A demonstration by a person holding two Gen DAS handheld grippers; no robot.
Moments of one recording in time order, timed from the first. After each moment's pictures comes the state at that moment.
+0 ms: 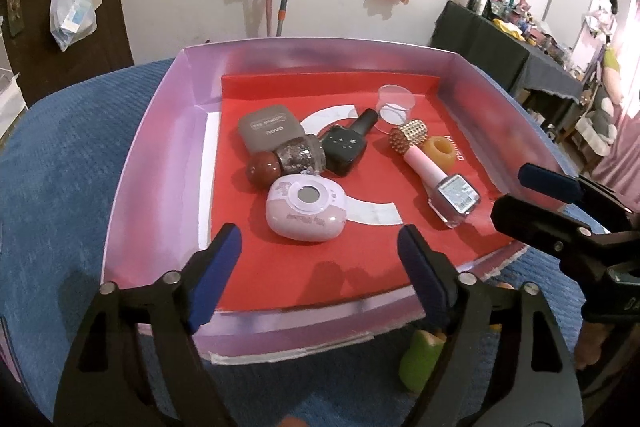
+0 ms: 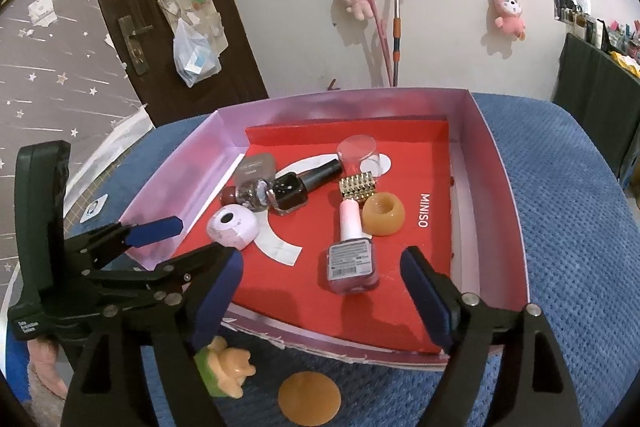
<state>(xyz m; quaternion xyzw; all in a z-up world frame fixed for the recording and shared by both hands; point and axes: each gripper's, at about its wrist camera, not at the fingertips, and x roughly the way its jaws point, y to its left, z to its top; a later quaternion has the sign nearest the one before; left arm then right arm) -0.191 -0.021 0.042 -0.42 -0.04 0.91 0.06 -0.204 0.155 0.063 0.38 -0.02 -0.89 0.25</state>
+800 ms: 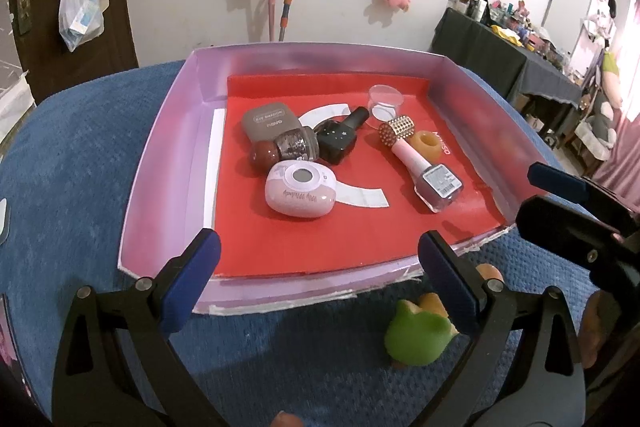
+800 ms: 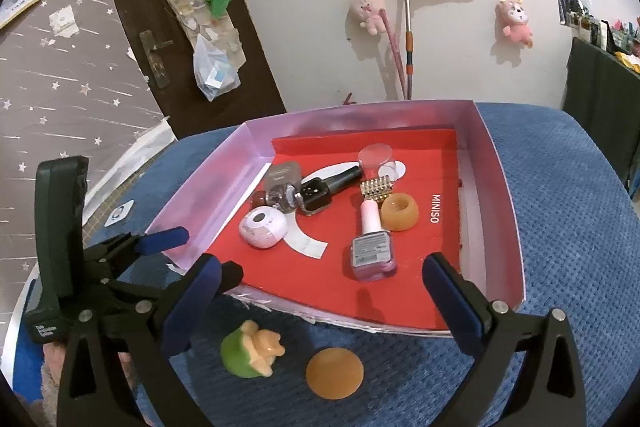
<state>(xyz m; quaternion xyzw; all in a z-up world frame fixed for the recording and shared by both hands) -0.166 -0.017 0.048 -0.41 -0.04 0.91 0.05 -0.177 0.164 0.074 0.36 -0.05 -0.89 0.28</state>
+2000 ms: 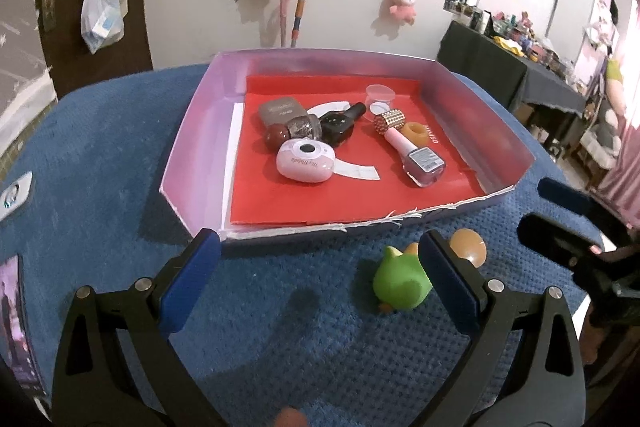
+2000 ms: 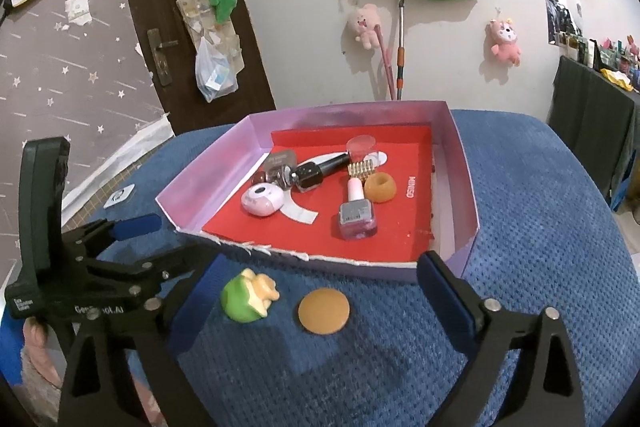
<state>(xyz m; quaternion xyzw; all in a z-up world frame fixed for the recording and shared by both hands) -0.115 -0.016 0.054 -0.38 -0.05 0.92 0.03 -0.121 0.185 0.073 0.33 -0.02 -0.91 0.26</state>
